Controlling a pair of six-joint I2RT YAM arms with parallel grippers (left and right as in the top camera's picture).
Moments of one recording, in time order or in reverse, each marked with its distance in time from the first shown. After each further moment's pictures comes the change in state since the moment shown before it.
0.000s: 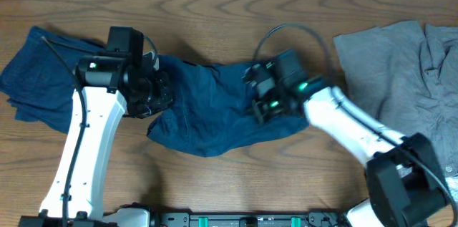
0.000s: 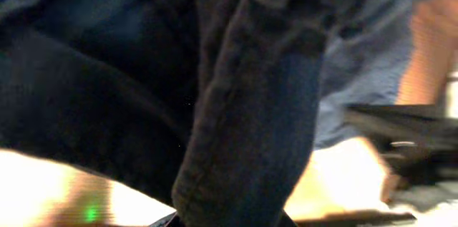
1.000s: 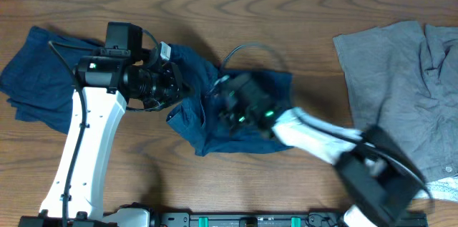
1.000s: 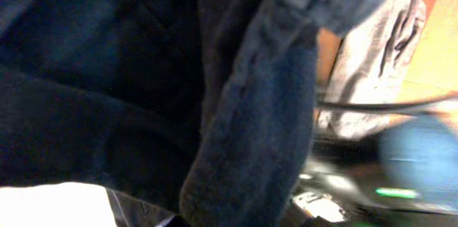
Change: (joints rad) left arm 0.000 0.000 0.000 0.115 0.273 -0.057; right arm 0.133 0.035 -0.077 0.356 0.196 0.196
